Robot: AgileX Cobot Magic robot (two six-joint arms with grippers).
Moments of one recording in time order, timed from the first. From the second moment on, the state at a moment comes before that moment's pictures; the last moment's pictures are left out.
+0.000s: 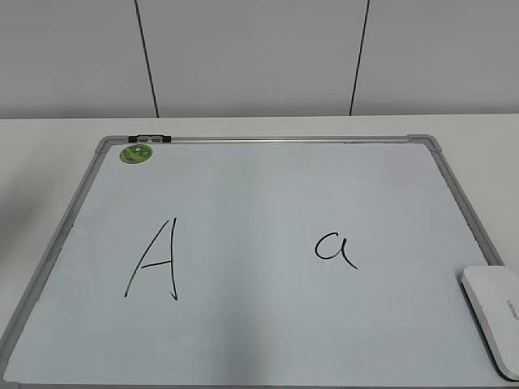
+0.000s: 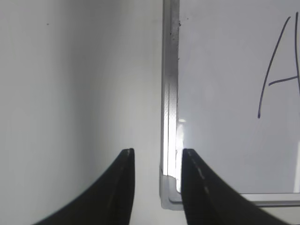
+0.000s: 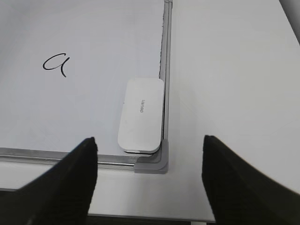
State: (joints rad) left arm -0.04 1.39 -1.13 -0.03 1.10 -0.08; right arm 0.06 -0.02 -0.49 -0.02 1.14 -0.04
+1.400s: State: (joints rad) left arm -0.09 2.09 -1.50 0.02 0.99 -0.05; right arm 0.06 -0.02 -0.49 -0.02 1.14 -0.04
